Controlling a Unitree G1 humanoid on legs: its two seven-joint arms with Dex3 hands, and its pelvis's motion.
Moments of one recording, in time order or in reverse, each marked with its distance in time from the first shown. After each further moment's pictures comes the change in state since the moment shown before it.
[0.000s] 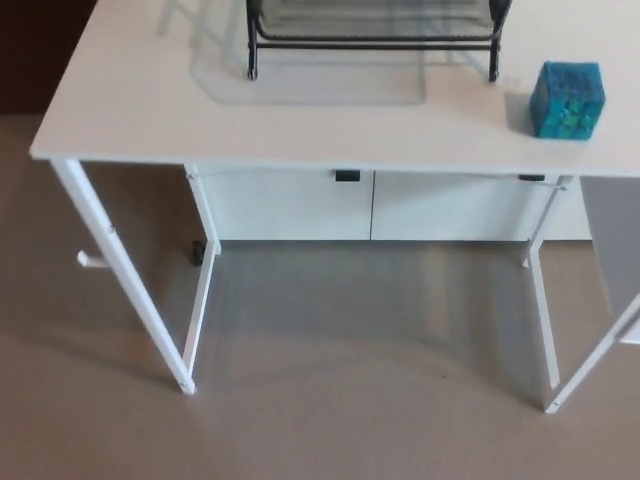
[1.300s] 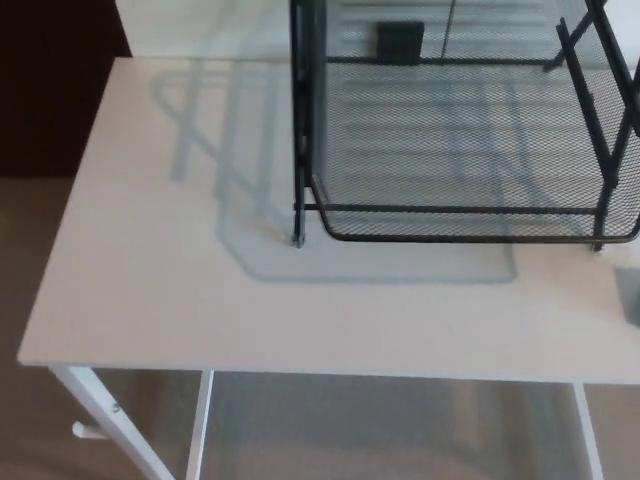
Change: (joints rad) left_arm 0.089 0.016 0.030 -0.055 -0.006 -0.008 -0.010; right_arm 0.052 -0.007 0.028 -0.087 -0.022 0.039 -0.017
